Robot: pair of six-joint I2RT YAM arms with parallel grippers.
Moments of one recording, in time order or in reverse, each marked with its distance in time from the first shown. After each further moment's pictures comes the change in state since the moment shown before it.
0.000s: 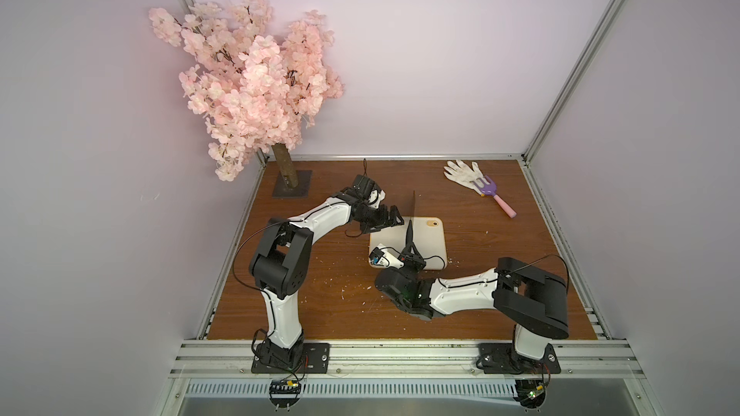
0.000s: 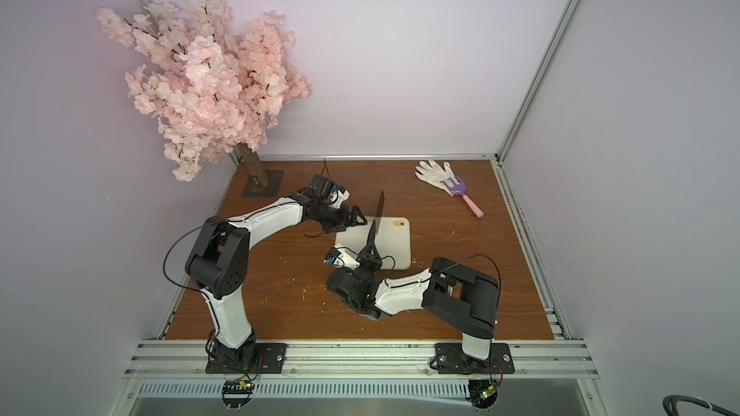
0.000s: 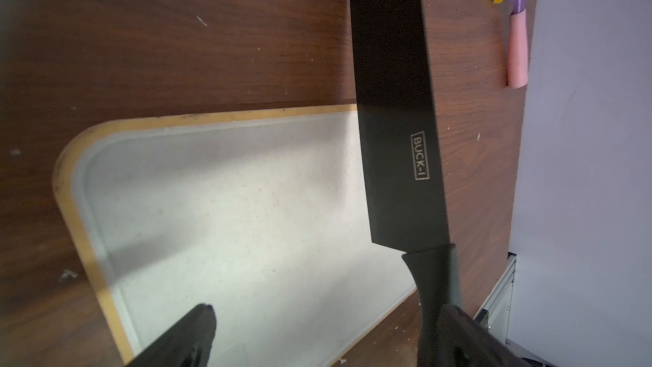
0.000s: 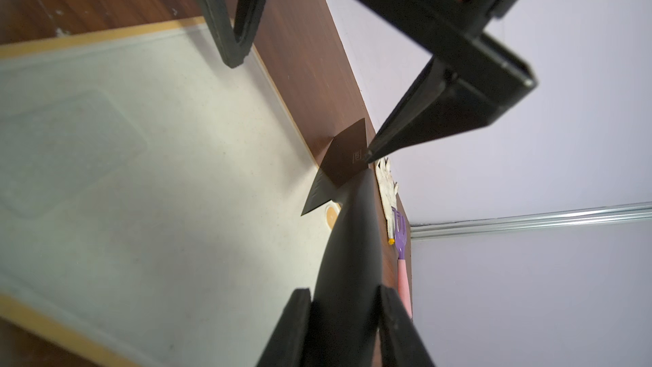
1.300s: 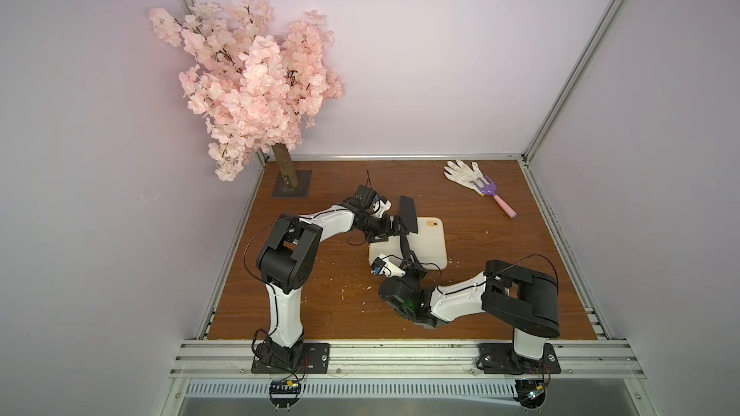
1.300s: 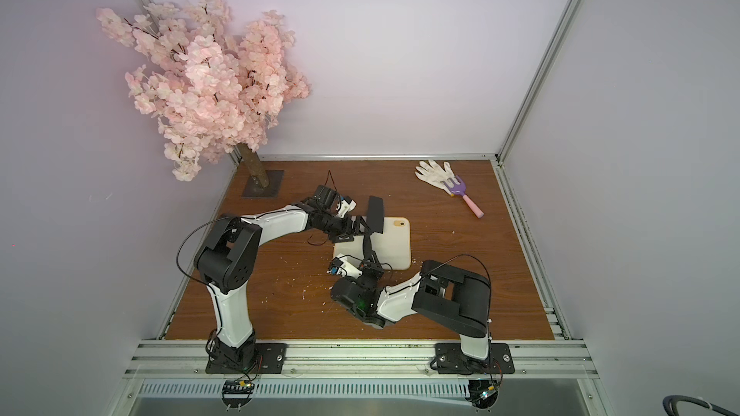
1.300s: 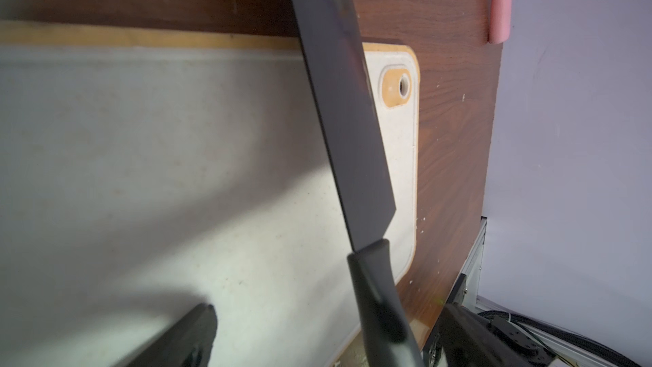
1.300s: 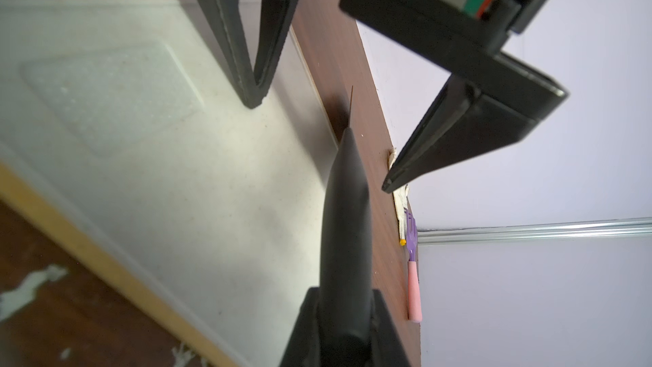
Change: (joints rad) left arm -0.032 0.075 -0.082 0.144 0.150 0.006; right arm 0.021 0.039 -0.084 0.134 -0.014 -0.037
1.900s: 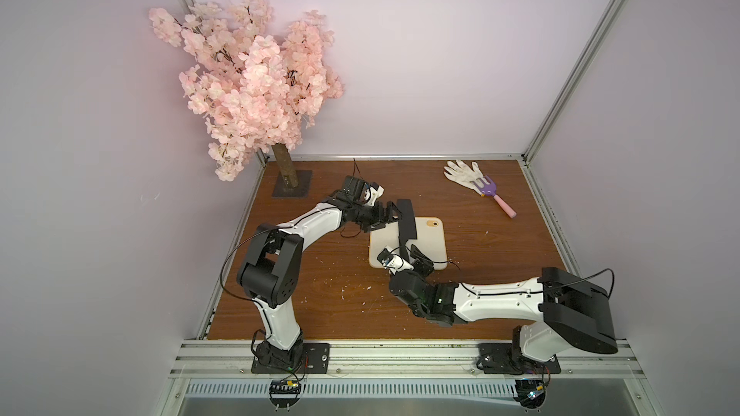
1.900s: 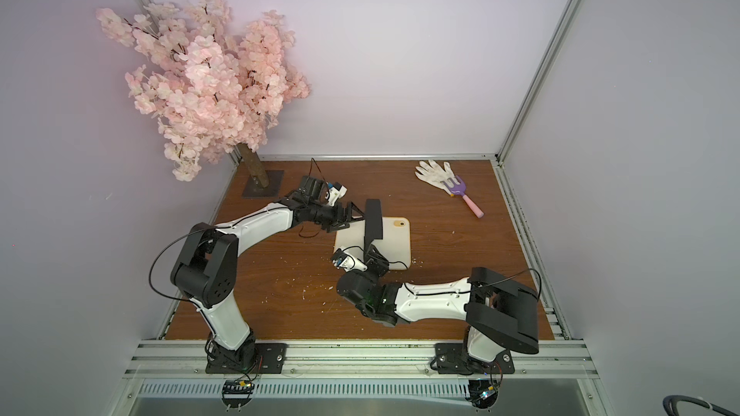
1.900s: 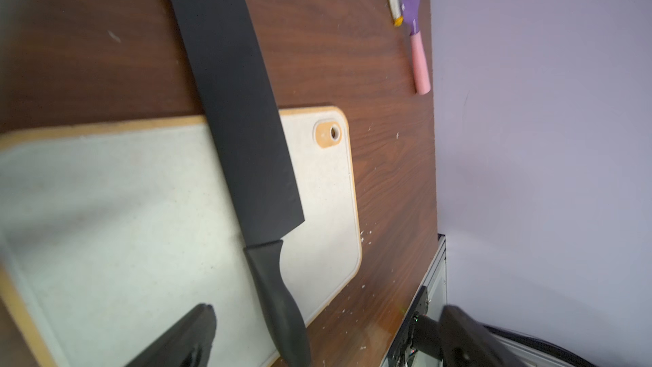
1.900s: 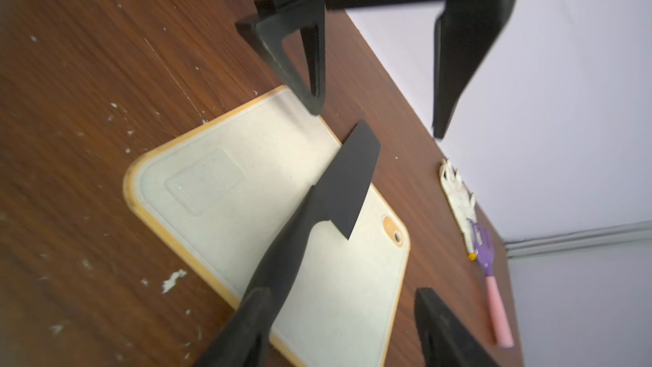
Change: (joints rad) left arm 0.077 -0.168 0.020 -0.009 0.018 -0.042; right arm -0.002 -0.312 -0.001 -0.262 -0.253 0.327
